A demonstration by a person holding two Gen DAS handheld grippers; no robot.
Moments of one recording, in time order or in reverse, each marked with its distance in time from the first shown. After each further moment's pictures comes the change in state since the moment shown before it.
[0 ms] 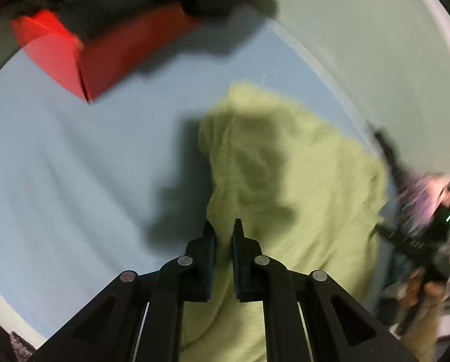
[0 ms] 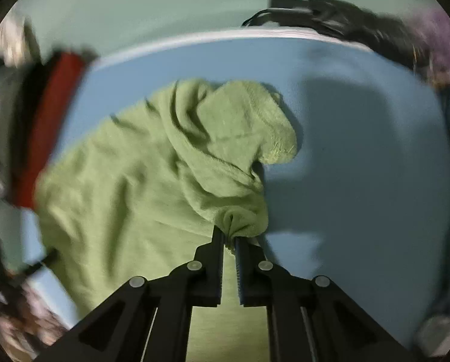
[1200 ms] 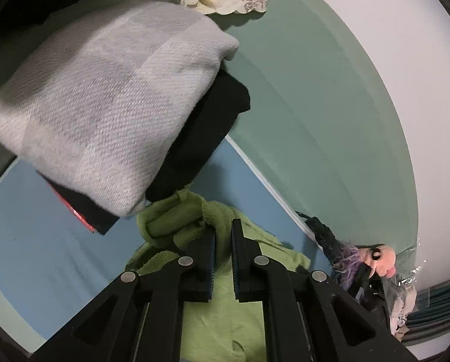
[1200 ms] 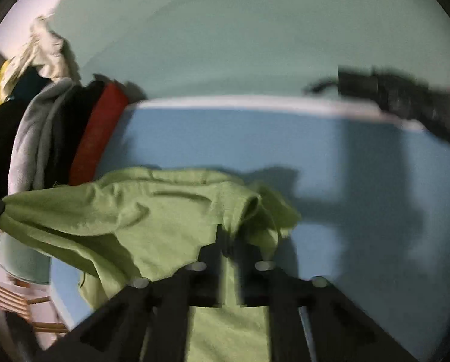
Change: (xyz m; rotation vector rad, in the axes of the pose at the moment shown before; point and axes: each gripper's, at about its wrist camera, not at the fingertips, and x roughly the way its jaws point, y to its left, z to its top) left arm -0.131 -0.016 0.099 -0.046 -0.183 -0.130; right arm -0.003 0.064 0.056 -0.141 -0.154 0.098
